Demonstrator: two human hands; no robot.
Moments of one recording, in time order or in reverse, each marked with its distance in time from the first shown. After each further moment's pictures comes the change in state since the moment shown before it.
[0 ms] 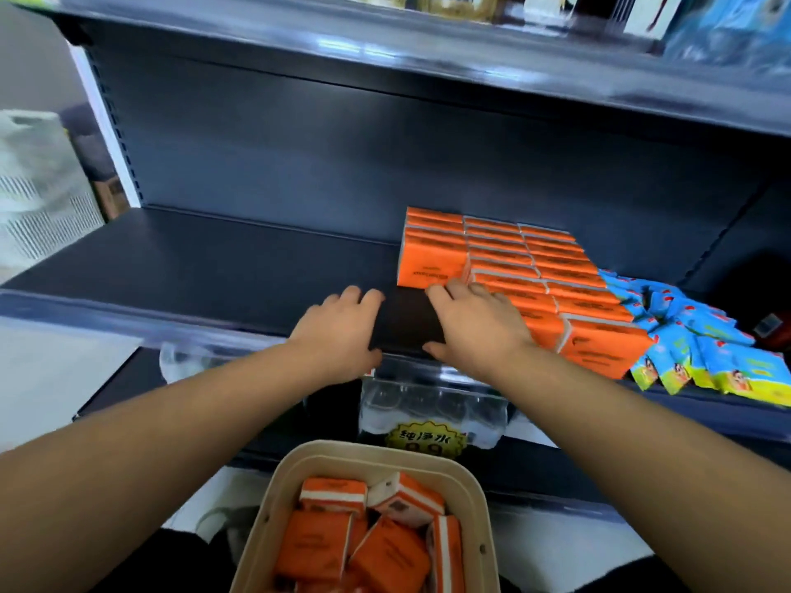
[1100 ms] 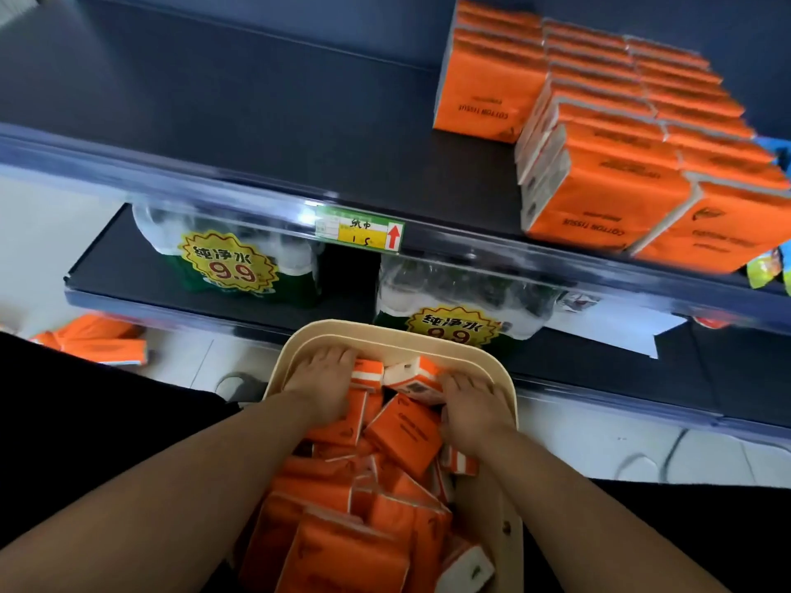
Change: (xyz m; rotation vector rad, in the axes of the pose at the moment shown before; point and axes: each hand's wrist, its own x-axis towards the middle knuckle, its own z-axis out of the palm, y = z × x) left_hand -0.087 -0.036 0.251 -0.077 -0.575 -0.133; right_hand -0.100 -0.045 0.271 0.280 -0.663 0.162
